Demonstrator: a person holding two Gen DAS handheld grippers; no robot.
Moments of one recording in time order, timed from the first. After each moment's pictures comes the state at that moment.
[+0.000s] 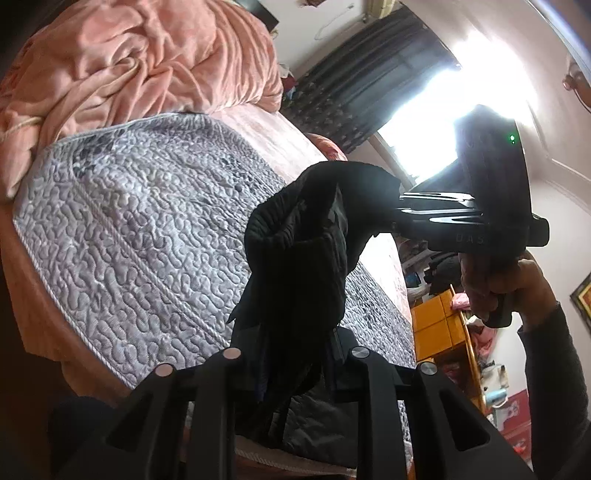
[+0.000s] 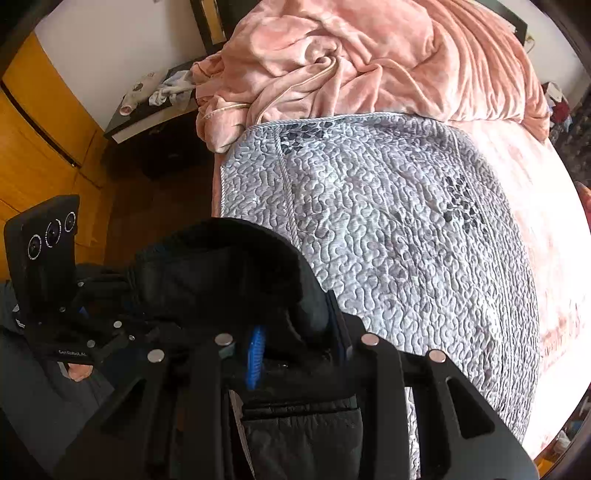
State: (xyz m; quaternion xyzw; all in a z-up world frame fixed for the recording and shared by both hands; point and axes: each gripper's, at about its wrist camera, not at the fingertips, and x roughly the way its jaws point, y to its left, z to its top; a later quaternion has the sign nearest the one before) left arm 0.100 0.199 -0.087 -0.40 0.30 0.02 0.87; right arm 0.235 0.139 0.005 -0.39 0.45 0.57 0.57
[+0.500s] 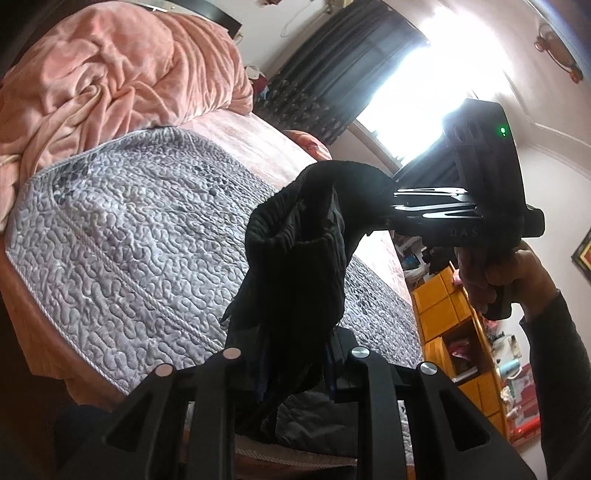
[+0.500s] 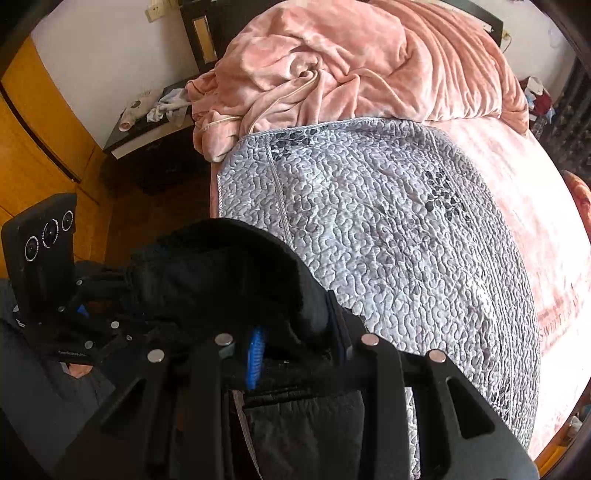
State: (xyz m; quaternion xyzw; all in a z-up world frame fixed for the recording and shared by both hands) left arm 0.102 0.158 -0.062 -0.34 0.30 -0.01 0.89; right arm 0.237 0.082 0.026 -0.36 0.43 0.56 0.60
